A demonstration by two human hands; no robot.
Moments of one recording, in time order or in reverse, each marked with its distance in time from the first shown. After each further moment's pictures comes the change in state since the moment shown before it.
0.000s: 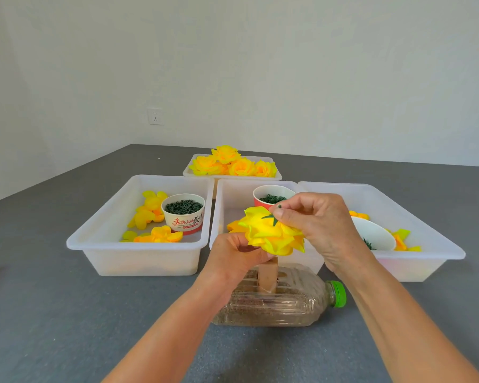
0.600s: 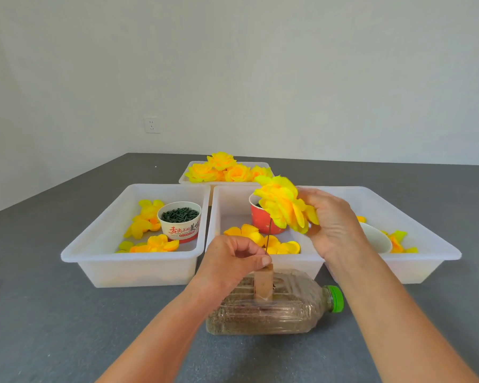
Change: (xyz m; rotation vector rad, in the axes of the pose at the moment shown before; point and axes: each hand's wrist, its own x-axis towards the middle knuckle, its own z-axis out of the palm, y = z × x) left_hand 0.004 0.005 -0.007 0.249 -0.044 0.050; right_hand 0.027 0.001 -0.006 0.634 0.203 0.370
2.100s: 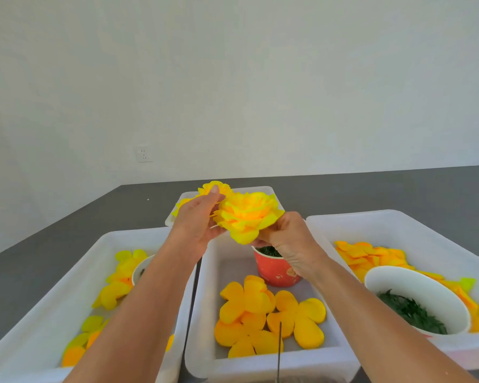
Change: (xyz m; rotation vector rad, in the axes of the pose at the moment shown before) left_hand 0.195 0.013 -0.053 -0.371 0.275 -0.108; right_hand 0.158 0.060 0.015 -0.360 -0.399 -0.289
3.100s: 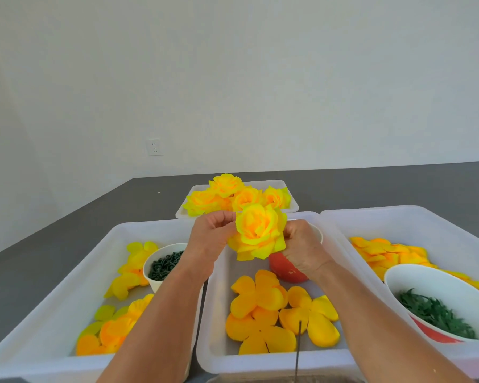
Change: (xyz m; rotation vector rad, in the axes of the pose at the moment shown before) left_hand -0.001 -0.044 -0.022 0.310 -0.050 0.229; right_hand 0.007 0.043 -0.004 -0.463 0.031 -0.110
